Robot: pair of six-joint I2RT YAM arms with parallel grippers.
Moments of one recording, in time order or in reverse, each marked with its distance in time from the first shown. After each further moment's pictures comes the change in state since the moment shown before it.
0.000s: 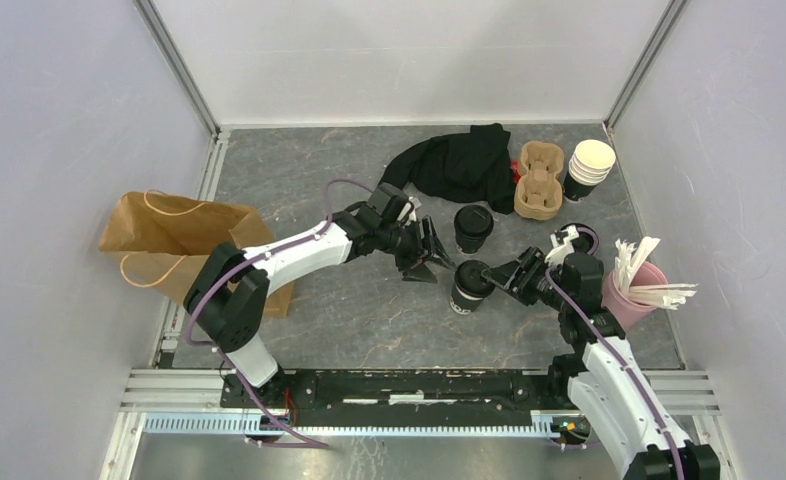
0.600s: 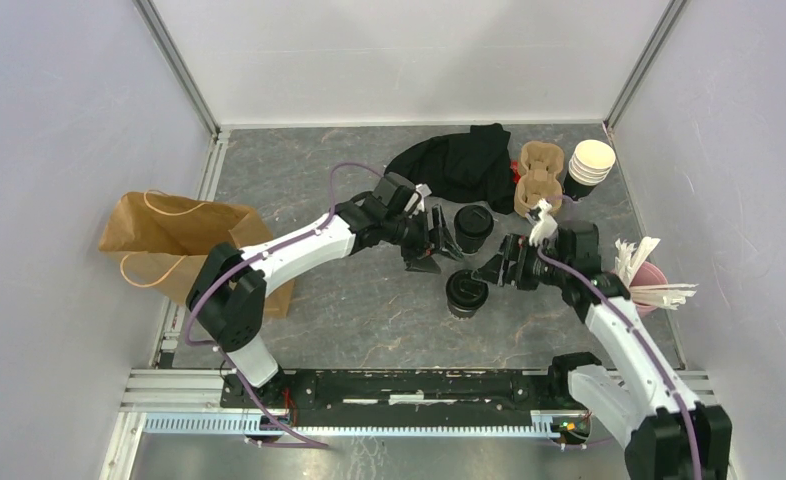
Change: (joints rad) left arm -0.027 0.011 0.070 -0.009 -0.028 0.040; right arm 0.023 0.173 0.245 -0.245 -0.143 -0.356
